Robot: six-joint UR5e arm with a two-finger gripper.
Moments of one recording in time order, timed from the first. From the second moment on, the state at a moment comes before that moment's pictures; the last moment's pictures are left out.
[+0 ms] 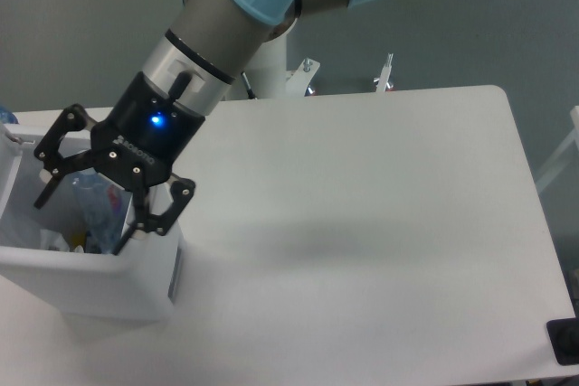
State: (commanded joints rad) arm 2.32 -1.83 -1.37 -0.84 0.75 0.22
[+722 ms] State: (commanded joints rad) arm 2.45 -1.87 -1.34 -0.85 1.02 0.48
